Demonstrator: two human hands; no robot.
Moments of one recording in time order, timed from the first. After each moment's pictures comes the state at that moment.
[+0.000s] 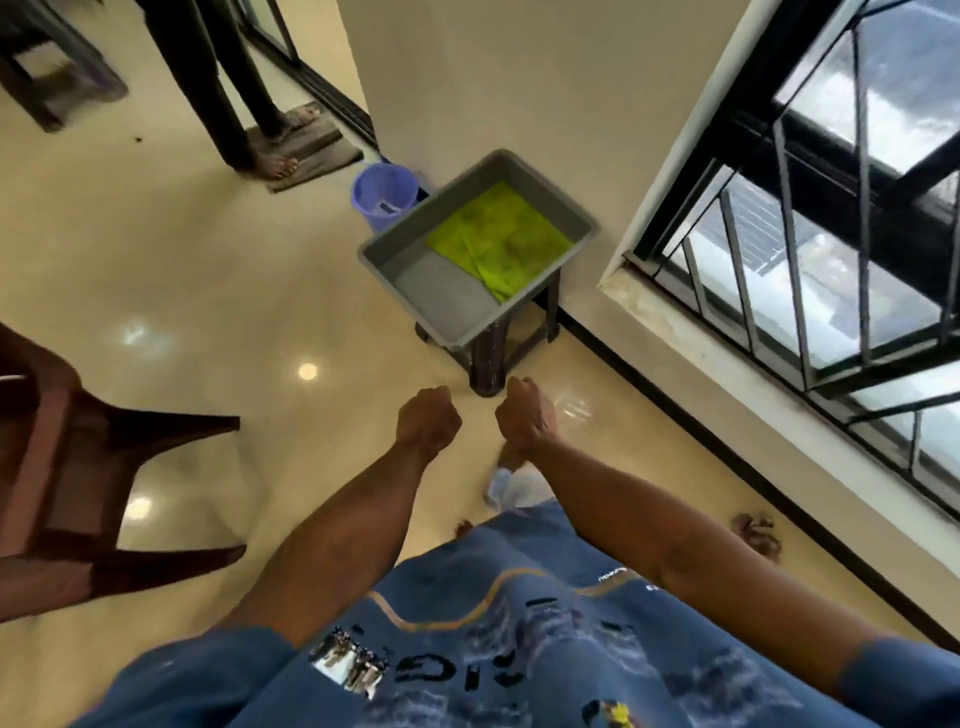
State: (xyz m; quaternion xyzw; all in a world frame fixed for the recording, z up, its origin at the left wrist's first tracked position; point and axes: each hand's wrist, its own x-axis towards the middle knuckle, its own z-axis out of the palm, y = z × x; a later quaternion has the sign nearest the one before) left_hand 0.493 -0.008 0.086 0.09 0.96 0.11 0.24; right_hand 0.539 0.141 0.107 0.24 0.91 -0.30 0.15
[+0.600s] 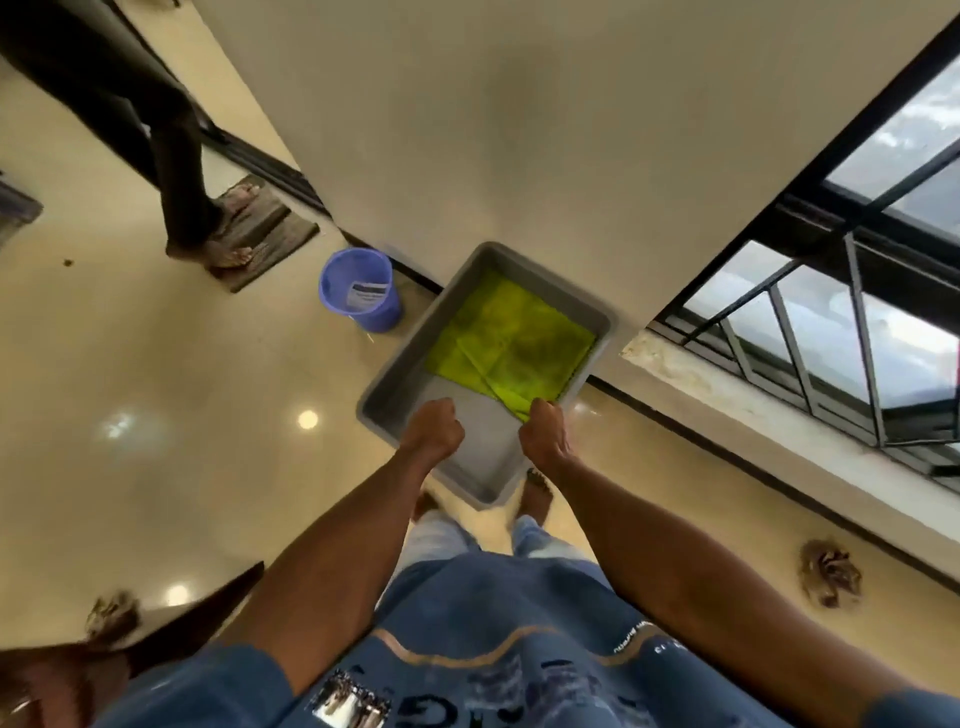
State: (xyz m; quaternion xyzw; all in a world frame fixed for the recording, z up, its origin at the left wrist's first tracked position) left_hand 0.149 0.052 0.068 0.15 0.92 0.13 0.33; right_hand 0.250 0.203 0.080 0.38 0.84 -0.35 0.17
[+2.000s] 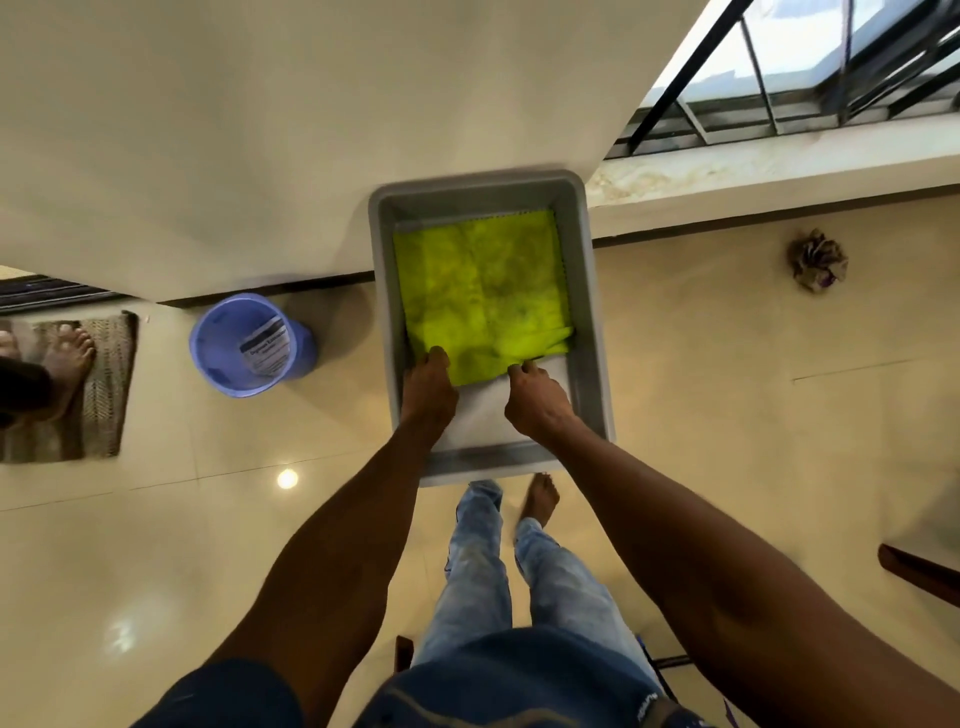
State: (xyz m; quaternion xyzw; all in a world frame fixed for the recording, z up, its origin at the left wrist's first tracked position) left_hand -0.027 0.053 -0.065 0.46 0.81 0.09 0.35; right_hand 0.128 0.105 -0.010 0.52 0.76 -0.32 0.23
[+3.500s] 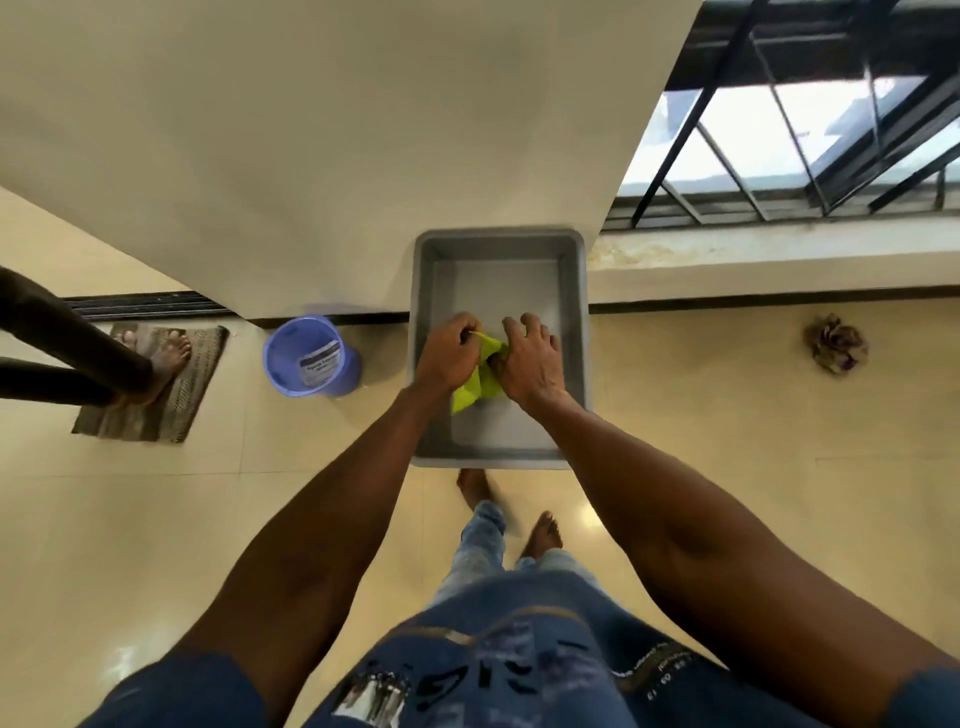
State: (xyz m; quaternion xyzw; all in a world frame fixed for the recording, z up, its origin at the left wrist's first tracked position) left_hand 0.022 0.059 0.103 0.42 0.80 0.29 0.31; right_hand 0.148 0.109 0.076 0.50 0.83 -0.24 0.00
